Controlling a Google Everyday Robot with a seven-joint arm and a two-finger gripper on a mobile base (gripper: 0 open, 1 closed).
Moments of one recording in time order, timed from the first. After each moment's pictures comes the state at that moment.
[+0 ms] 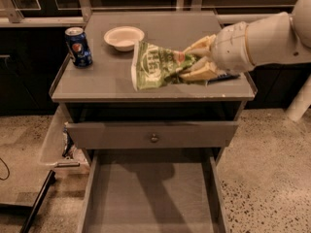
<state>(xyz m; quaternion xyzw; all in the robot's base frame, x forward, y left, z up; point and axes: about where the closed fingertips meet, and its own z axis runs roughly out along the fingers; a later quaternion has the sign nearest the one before) 0.558 -0.096 0.947 -0.65 0.58 0.08 0.48</state>
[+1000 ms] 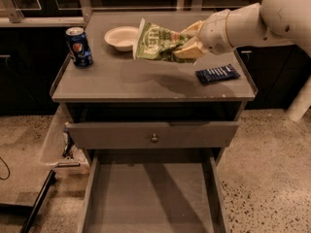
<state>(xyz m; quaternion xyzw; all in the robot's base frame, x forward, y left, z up) 0.667 -0.096 0.941 -0.58 0.63 0.09 0.51</state>
